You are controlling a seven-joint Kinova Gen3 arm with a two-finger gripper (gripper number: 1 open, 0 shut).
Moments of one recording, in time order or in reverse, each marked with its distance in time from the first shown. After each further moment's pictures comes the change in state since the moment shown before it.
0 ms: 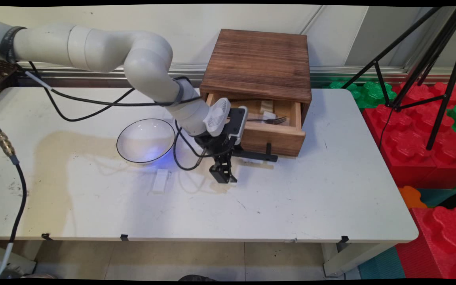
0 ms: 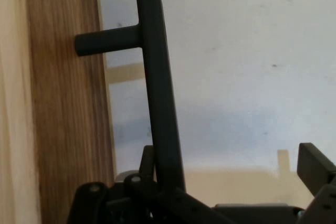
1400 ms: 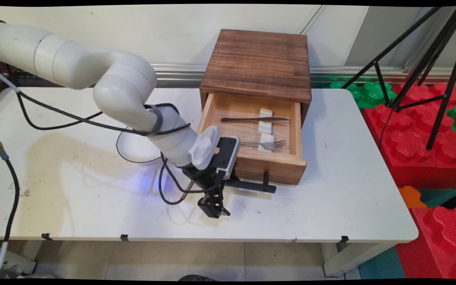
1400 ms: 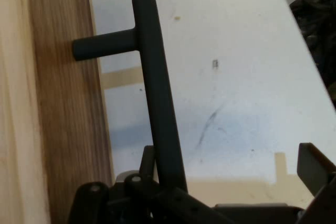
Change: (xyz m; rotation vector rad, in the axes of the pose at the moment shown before) arm 0.010 0.081 -0.011 -0.061 0.032 0.015
